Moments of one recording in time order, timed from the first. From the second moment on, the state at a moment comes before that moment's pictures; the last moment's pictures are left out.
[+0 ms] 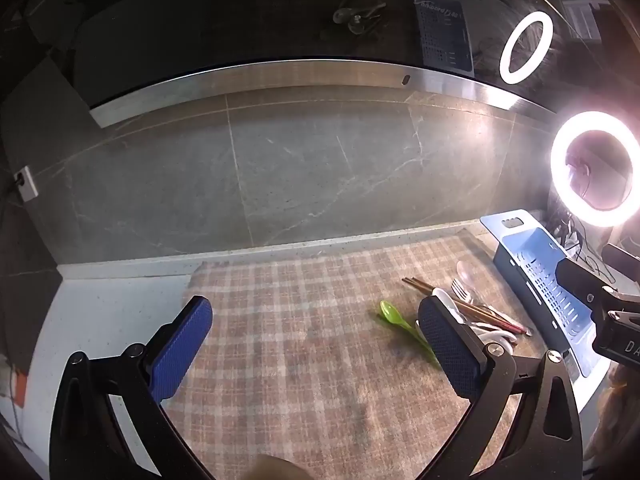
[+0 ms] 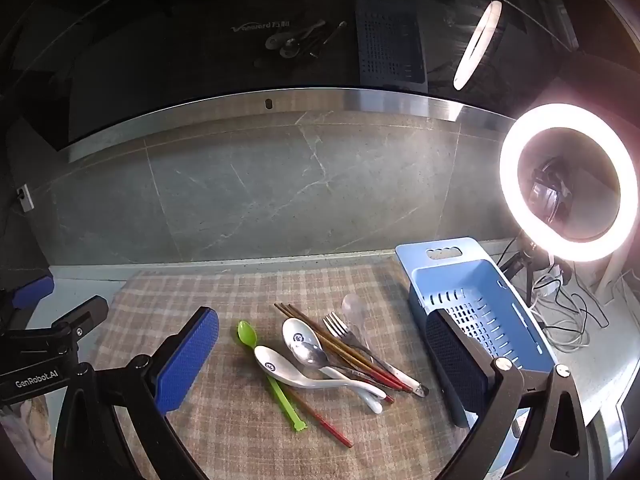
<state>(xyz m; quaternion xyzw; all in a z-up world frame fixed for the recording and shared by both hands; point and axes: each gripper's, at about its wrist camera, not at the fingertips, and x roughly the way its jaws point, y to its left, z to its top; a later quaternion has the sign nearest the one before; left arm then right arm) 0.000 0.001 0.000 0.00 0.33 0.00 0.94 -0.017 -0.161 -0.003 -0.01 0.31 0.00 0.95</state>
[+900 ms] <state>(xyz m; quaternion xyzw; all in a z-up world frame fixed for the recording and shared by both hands) 0.005 -0.001 -0.001 0.00 0.33 -0.02 0.94 -0.012 -0.160 -0.007 -0.01 0.31 0.00 0.95</state>
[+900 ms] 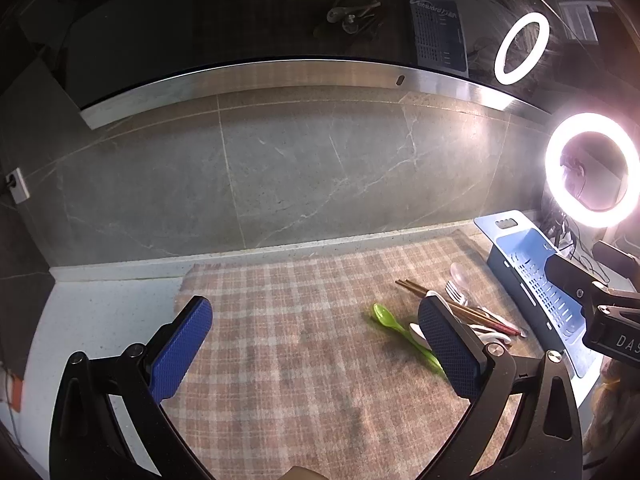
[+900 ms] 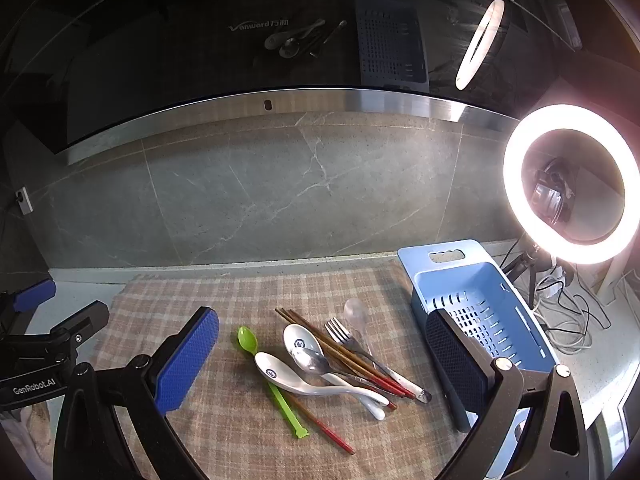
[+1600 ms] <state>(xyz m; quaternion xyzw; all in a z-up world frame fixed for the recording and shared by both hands) 0.000 -0.001 0.001 0.00 0.33 -0.02 0.94 -0.017 -0.156 -0.008 -0.01 0.31 0.00 0.95</state>
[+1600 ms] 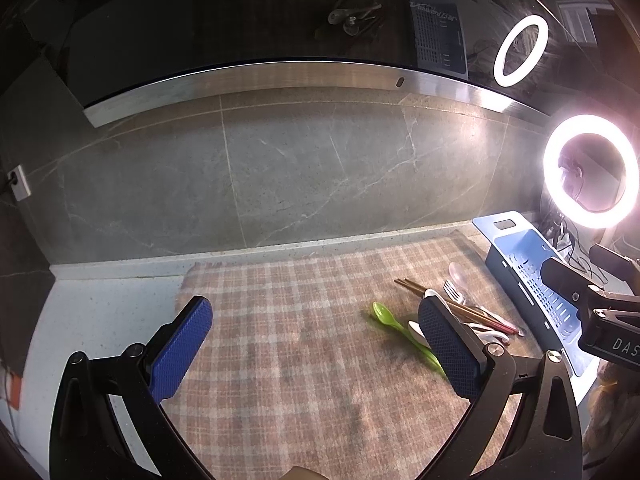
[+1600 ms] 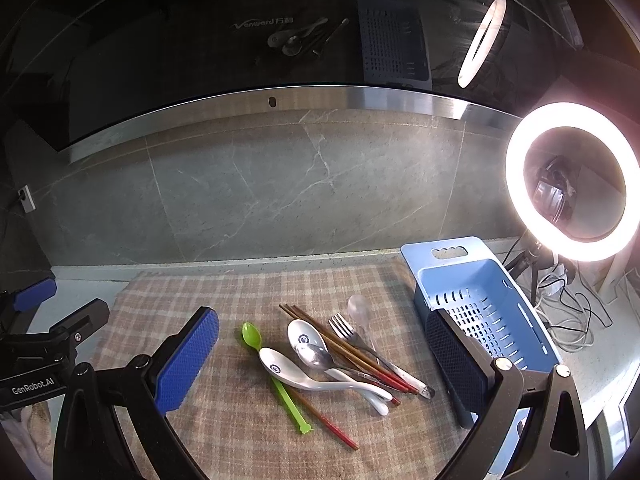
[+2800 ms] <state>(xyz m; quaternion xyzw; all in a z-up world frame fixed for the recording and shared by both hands) -0.003 -0.002 -0.001 0.00 0.33 -0.03 0.94 -0.022 -0.159 -0.009 -0.01 0.32 0.00 0.95</state>
